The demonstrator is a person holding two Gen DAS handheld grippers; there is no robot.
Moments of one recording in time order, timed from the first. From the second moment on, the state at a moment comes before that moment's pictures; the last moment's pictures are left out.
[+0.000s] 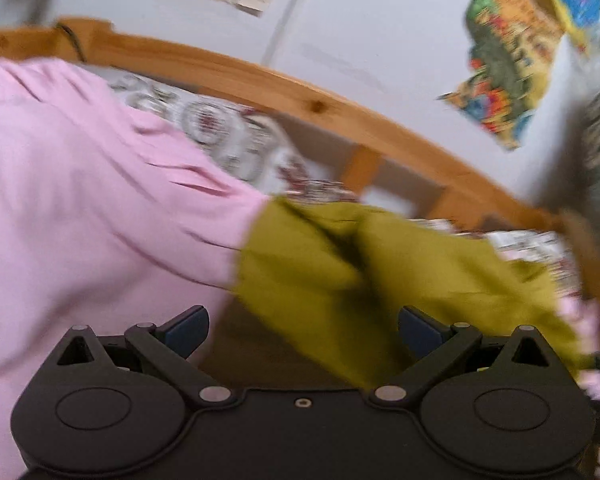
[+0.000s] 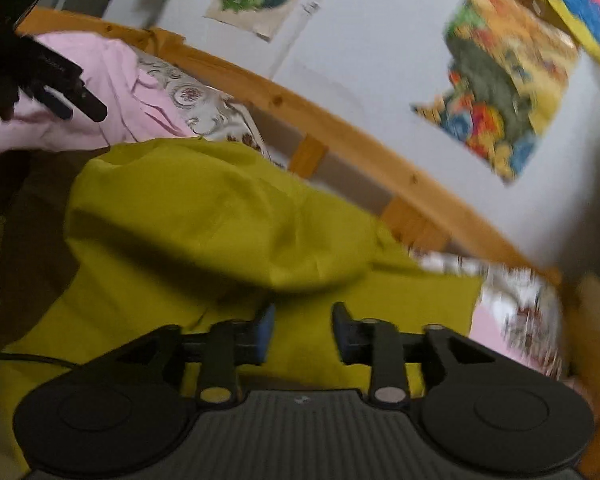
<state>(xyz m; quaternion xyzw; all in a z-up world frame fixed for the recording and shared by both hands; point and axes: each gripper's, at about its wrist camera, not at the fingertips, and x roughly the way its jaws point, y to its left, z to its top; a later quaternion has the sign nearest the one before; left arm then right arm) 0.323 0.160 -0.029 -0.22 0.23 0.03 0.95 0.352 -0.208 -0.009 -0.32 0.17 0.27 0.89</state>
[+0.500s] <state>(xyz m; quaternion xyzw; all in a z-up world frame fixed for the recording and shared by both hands) 0.388 0.100 -0.052 -0.25 0.38 -0.06 0.89 0.423 -0.244 -0.012 0.17 0.36 0.30 0.87</state>
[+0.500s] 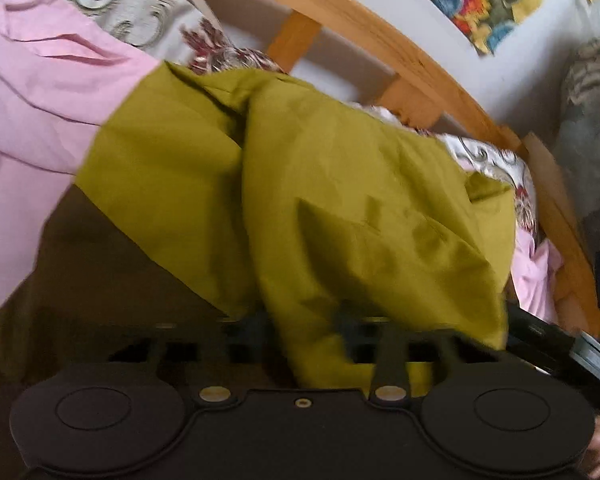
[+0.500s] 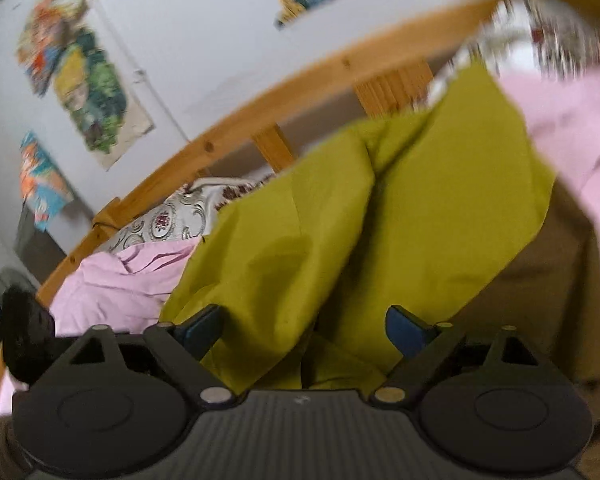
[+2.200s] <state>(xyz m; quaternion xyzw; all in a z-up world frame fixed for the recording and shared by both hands) 0.122 0.028 -0.017 -0.05 0.38 -0.04 0.92 0.131 -0.301 0.038 -0.06 0.31 0.26 0.91</state>
